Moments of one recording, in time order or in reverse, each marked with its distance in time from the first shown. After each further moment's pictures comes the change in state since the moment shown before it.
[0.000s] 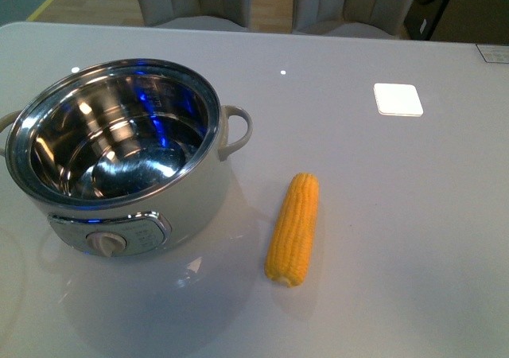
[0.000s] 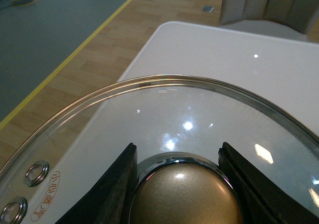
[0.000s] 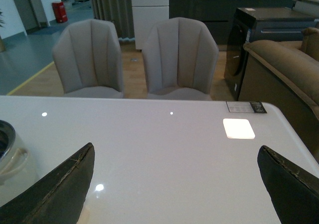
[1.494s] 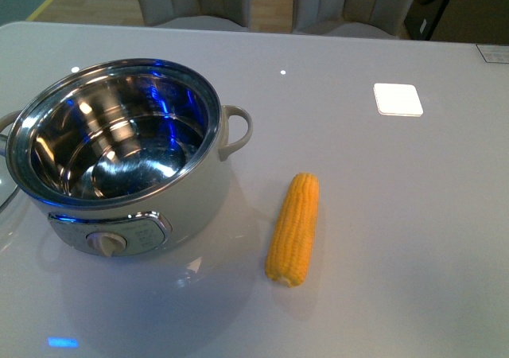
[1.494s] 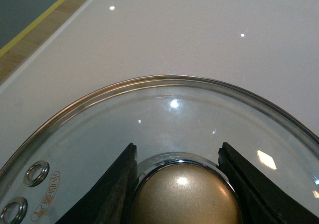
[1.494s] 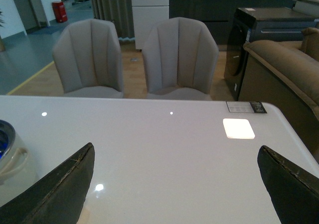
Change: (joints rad) left arm 0.047 0.664 0.363 0.226 0.103 -0.001; right arm 0.000 0.000 0.000 0.000 0.000 0.000
